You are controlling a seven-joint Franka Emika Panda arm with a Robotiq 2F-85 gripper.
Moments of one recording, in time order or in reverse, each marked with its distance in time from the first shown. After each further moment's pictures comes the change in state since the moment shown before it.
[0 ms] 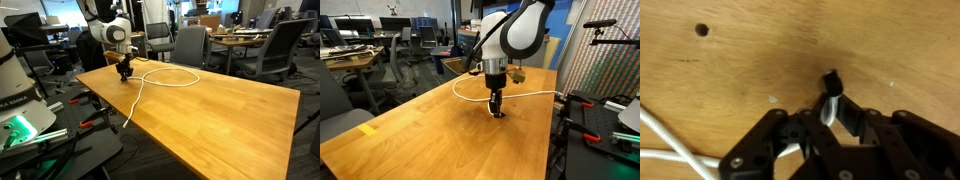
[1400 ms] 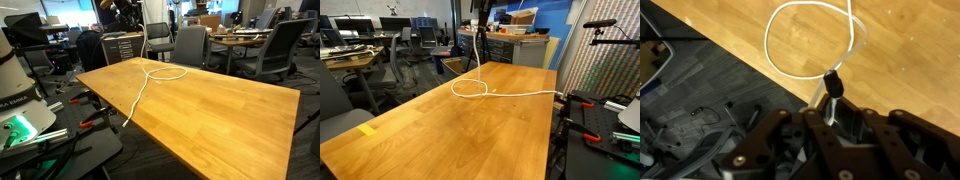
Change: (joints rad) arm 0.030 -0.561 -0.052 0.034 -0.574 -0.213 0.148
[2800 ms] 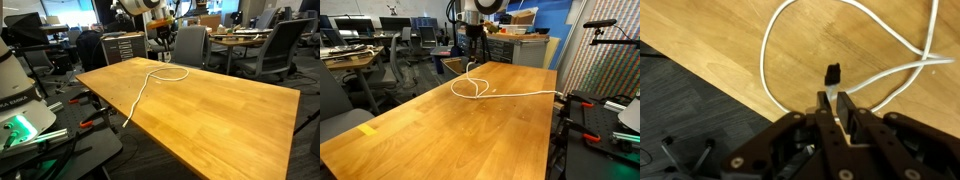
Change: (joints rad) arm -0.183 0.574 -0.073 0.467 0.295 -0.006 -0.570
